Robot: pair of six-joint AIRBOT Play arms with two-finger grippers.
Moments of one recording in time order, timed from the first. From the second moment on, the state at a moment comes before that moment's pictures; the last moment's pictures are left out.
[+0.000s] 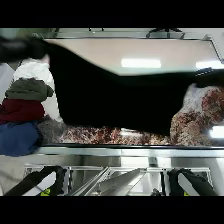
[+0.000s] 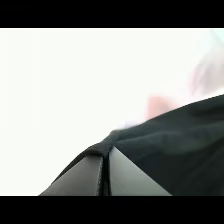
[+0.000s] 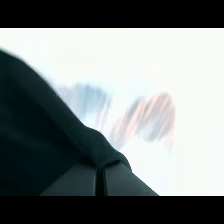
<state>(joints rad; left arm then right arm) 0.05 -1.07 1.73 -2.35 1.20 2.02 -0.21 -0.90 1.38 -0.98 1.18 0.99</state>
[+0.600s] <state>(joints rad) 0.05 -0.73 2.00 -2.28 1.13 1.89 -0.21 -0.50 1.53 -0.96 0.92 1.01</state>
